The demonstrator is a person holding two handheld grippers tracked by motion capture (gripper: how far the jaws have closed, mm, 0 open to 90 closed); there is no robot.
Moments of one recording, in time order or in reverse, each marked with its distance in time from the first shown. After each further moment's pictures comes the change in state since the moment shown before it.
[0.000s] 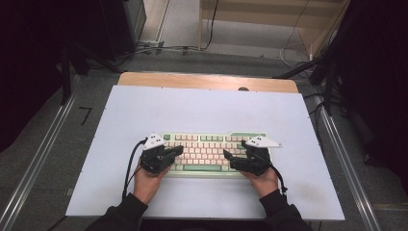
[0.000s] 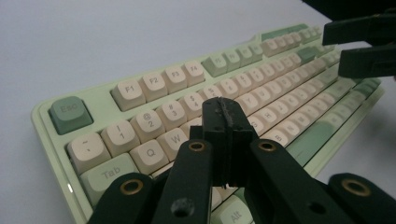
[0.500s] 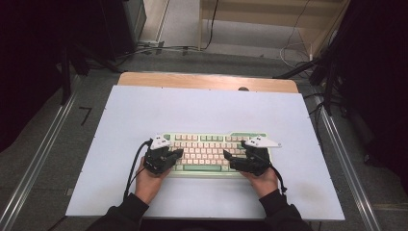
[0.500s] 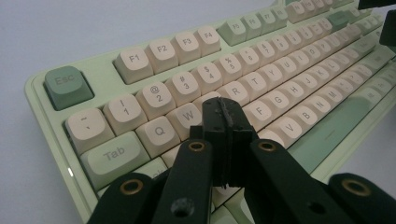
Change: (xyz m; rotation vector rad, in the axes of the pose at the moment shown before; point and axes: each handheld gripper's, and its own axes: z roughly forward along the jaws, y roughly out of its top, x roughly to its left) left arm 0.001 -0.004 0.011 0.085 0.044 0.015; right arm 0.000 -0.001 0.002 0.007 -0.001 -0.003
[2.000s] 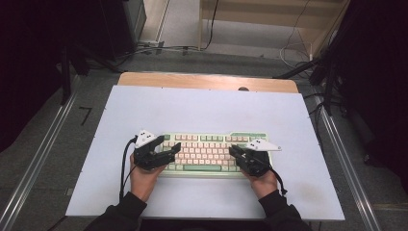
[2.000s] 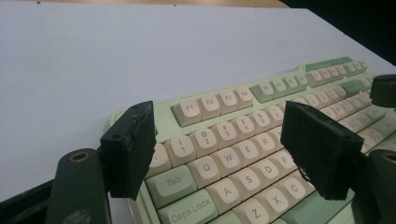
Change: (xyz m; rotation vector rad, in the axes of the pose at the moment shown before) left arm 0.014 0.005 -0.022 -0.194 0.087 -0.093; right arm 0.005 -0.006 -0.003 -0.014 0.006 -0.034
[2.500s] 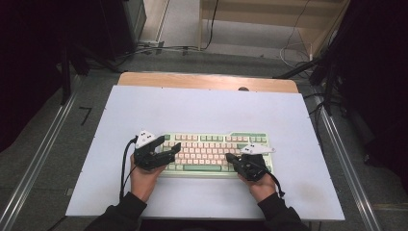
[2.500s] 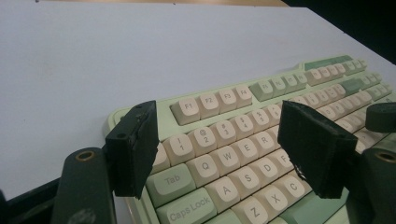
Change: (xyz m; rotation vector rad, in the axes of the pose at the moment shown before) left arm -0.001 -0.001 0.000 0.007 -0.004 0.006; right arm 0.007 -0.010 0.007 0.095 0.066 -0.011
